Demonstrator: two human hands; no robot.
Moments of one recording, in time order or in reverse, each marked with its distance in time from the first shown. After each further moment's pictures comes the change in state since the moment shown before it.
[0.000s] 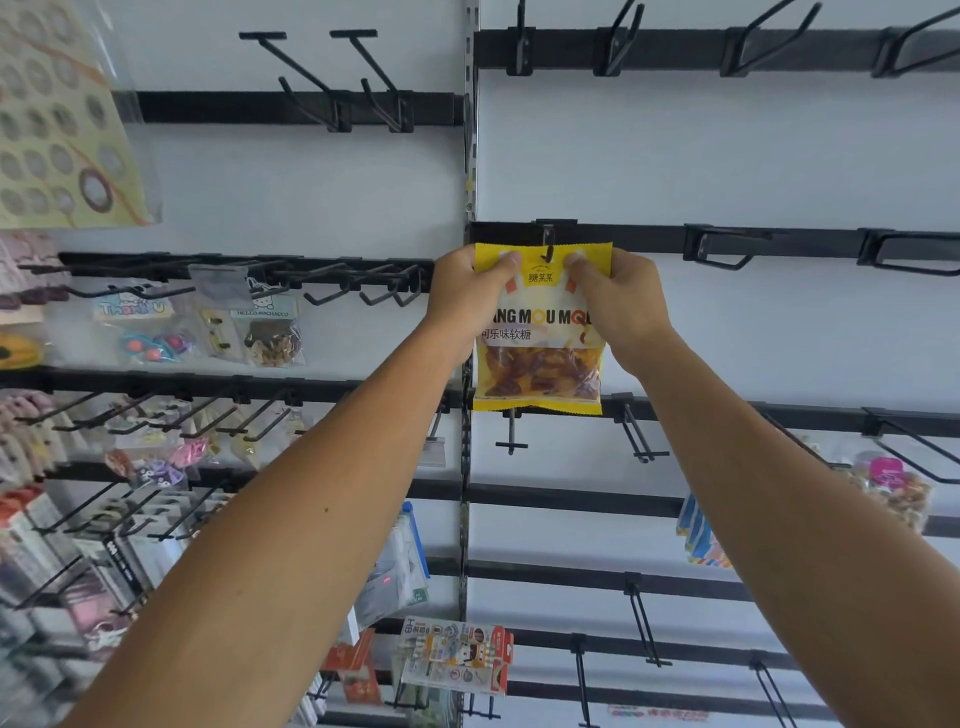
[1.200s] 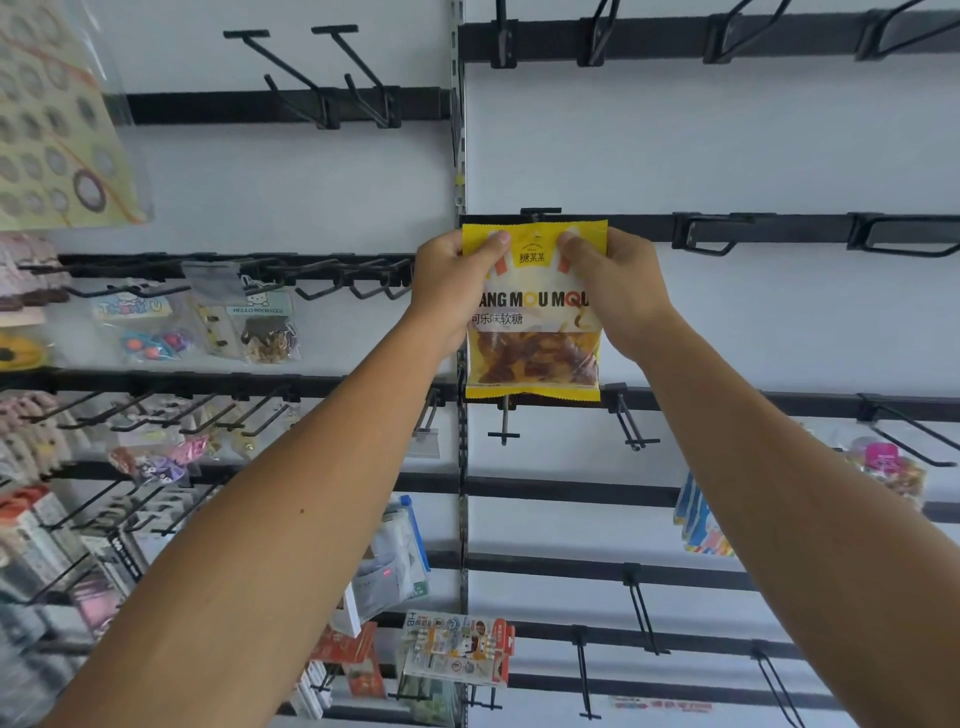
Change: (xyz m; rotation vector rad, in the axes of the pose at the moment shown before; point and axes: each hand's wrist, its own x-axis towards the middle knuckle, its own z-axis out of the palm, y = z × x) left_hand -0.015 0.015 -0.002 -0.133 0.025 -0.003; right_hand -0.008 -0.010 -0.011 0.091 -0.052 -0.041
